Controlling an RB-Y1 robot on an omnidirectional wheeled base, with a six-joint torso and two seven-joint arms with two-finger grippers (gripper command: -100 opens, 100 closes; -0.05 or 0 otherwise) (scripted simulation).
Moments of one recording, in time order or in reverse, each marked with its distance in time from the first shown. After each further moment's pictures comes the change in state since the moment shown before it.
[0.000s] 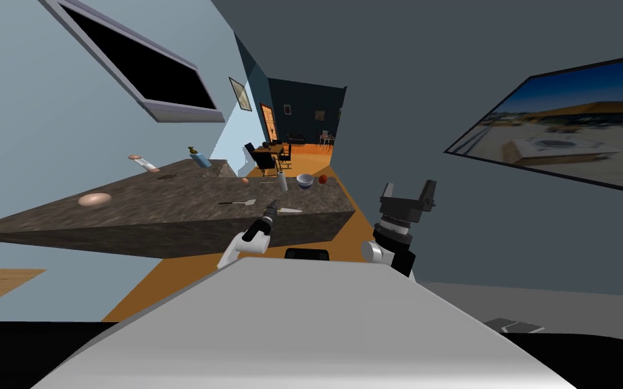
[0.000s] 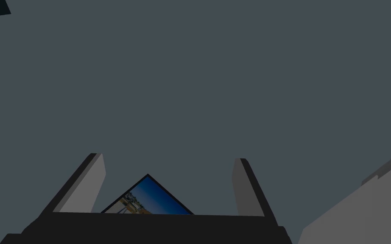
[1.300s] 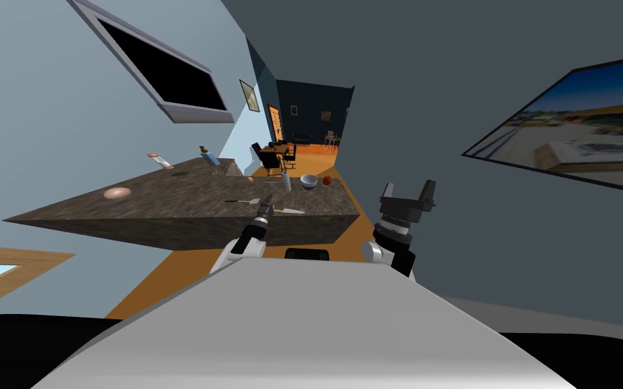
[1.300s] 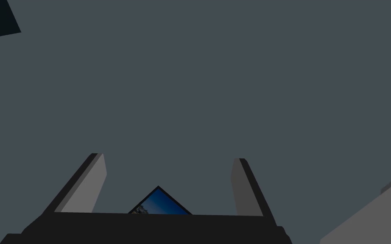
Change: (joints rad) left arm 0.100 -0.009 0.022 -0.055 -0.006 -0.332 -0.078; right arm 0.000 0.000 0.000 0.000 0.000 0.000 0.000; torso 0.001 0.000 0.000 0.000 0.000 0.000
